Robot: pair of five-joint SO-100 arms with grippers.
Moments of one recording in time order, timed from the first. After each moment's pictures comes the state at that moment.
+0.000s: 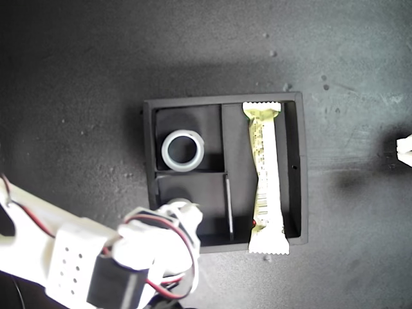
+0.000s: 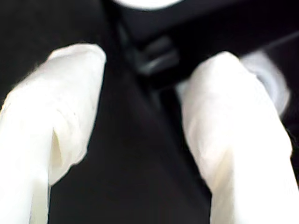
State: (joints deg) arm 0 17.1 63.3 36.2 104.1 -55.9; arm 1 -0.6 191.7 178.3 69.6 76.8
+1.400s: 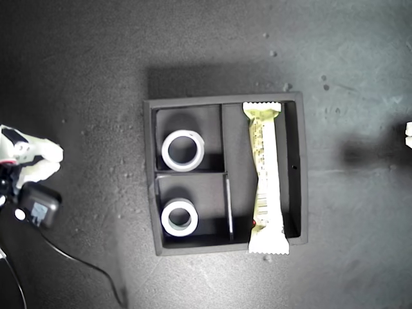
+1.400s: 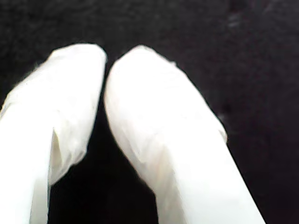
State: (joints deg) arm 0 4.9 190.1 175.5 73.5 -77.2; arm 1 8.3 191.7 178.3 76.7 82.1
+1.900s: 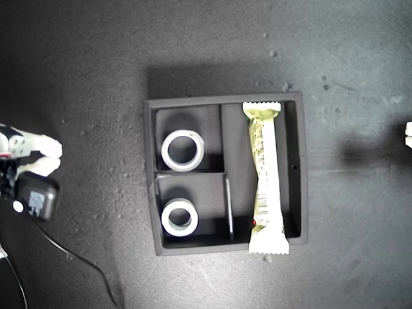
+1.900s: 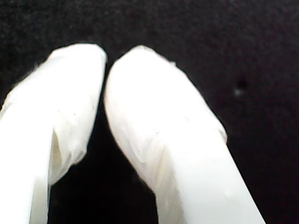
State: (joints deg) arm 0 5.2 191.1 176.5 77.7 -83.5; arm 1 8.3 191.7 178.3 76.7 82.1
